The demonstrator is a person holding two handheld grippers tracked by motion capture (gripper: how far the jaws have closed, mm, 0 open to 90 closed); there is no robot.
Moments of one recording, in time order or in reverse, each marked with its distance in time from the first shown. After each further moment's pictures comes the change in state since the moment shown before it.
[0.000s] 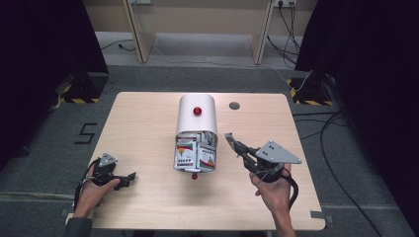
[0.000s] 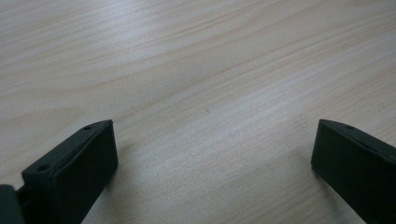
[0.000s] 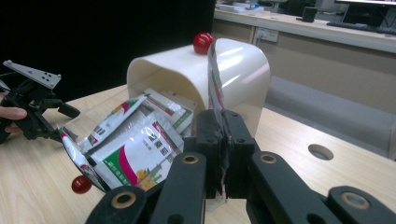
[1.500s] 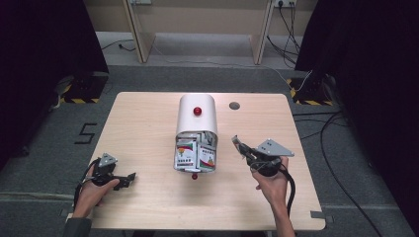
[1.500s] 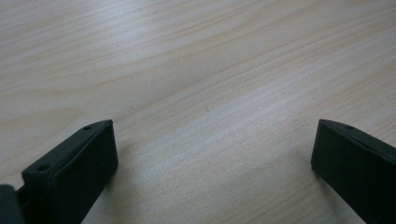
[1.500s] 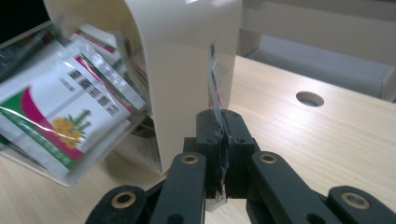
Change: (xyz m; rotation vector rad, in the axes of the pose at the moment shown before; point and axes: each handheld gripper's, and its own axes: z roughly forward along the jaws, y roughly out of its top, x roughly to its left) left arm 0.001 0.000 -0.001 0.000 -0.008 0.006; right arm -0.034 -0.046 0.032 0.138 -0.053 0.071
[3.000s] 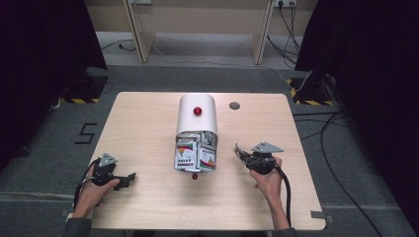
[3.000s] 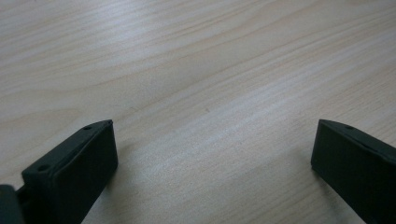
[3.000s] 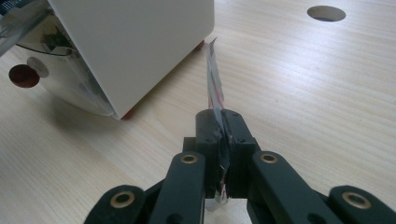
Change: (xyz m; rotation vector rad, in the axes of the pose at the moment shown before) left arm 0.000 0.000 0.000 0.000 -0.001 0.001; right arm -0.028 -0.051 0.048 0.190 0.002 0.094
